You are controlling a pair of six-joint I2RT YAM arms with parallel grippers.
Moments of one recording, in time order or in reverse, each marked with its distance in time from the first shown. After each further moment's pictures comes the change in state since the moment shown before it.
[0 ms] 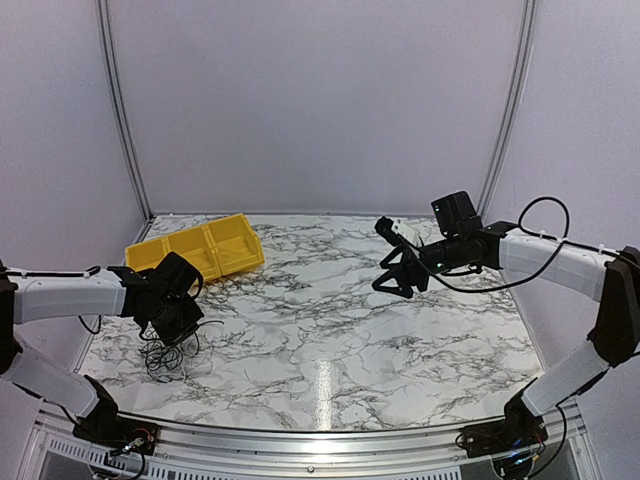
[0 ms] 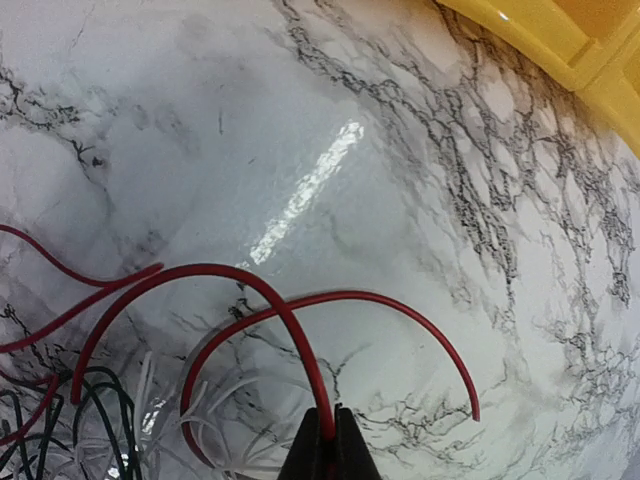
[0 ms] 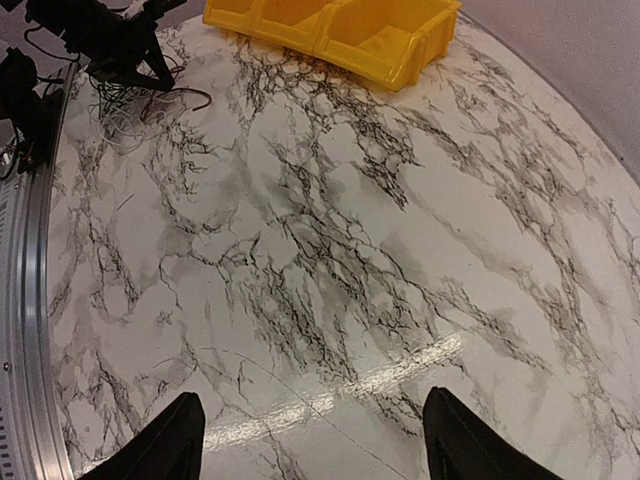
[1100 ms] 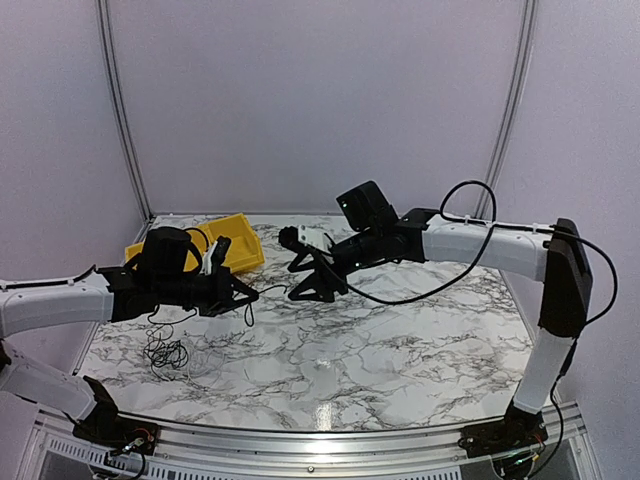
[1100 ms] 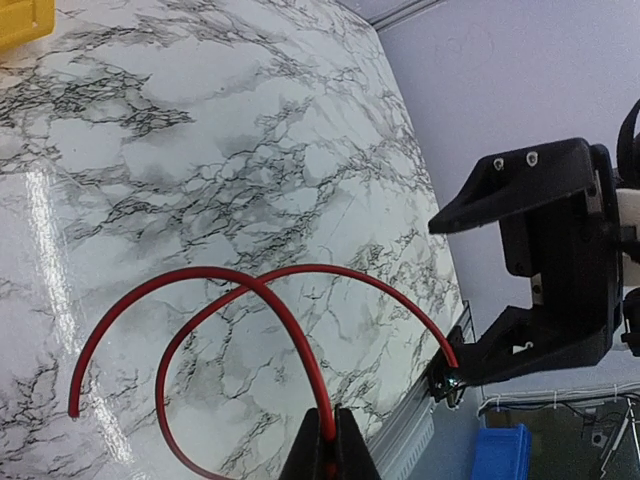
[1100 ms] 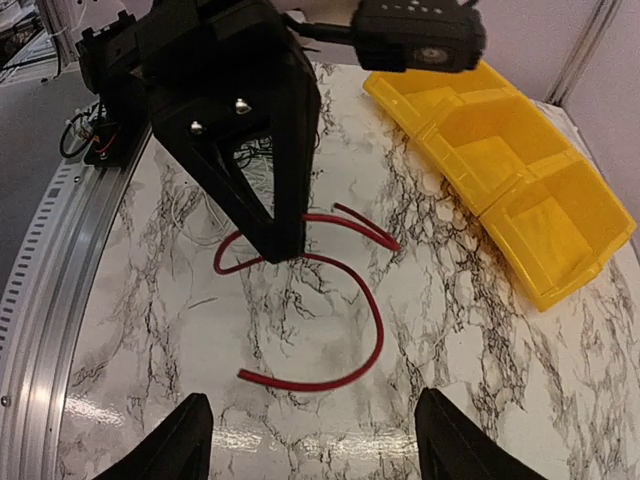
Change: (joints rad) left arm -0.084 -0.119 0.013 0.518 0.601 0.474; right arm 0.349 0.354 0.411 0.036 -0.014 -0.101
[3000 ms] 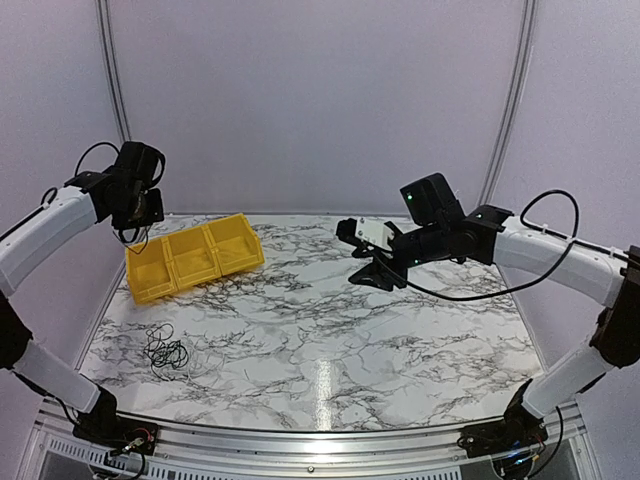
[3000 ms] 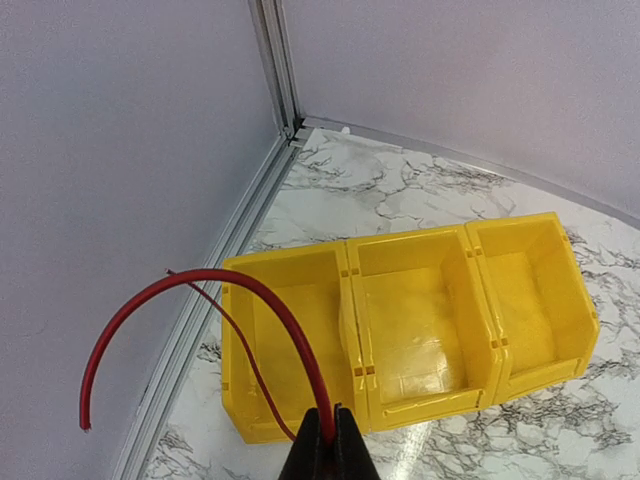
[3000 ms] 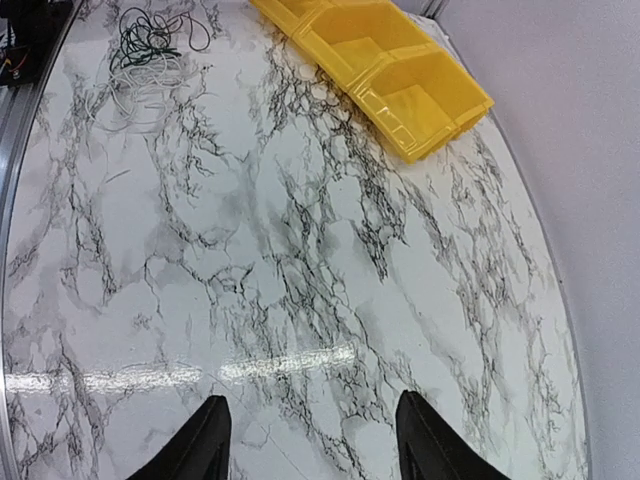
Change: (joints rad) left arm 0.350 0.178 0.670 -0.754 -0.980 0.391; right arm -0.097 -0.351 -0.216 -0.142 0.303 -0.109
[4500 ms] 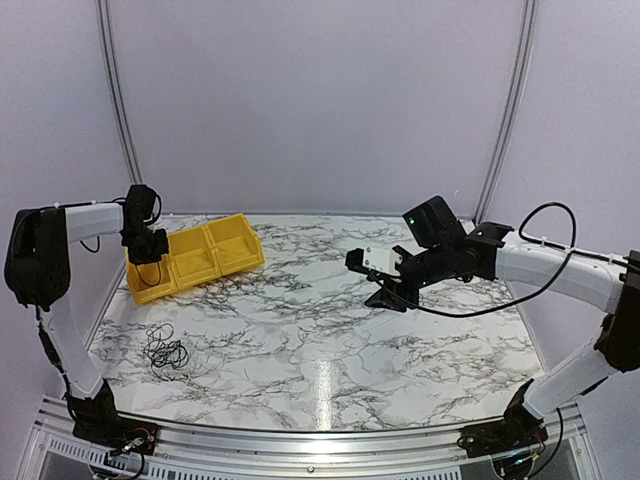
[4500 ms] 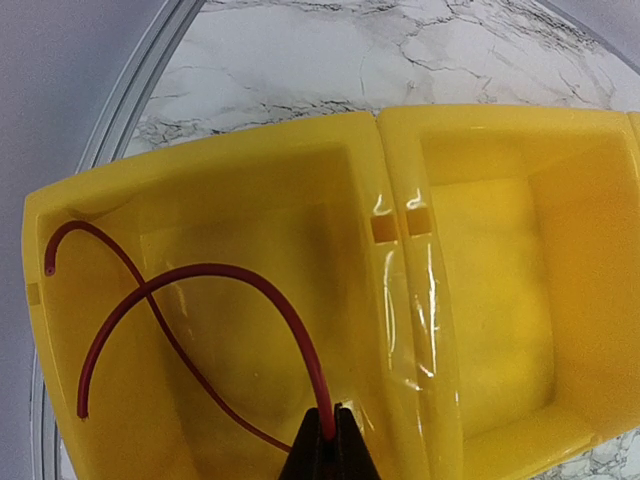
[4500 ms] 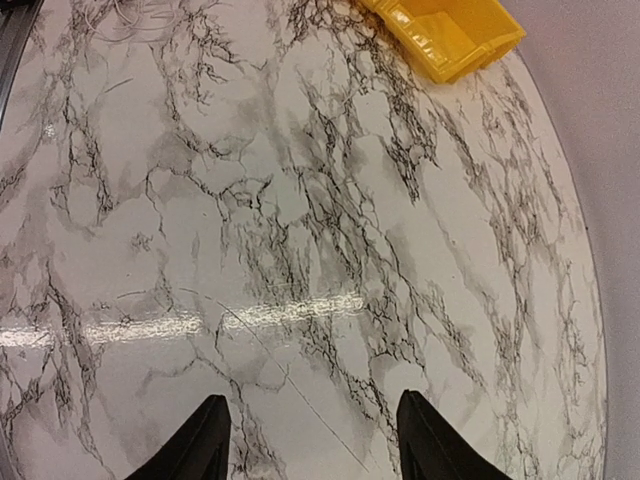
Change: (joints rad) left arm 0.294 0.413 -0.058 0.198 0.447 0.103; right arm -0.008 -0.050 -0.140 -0.043 0.079 -0.056
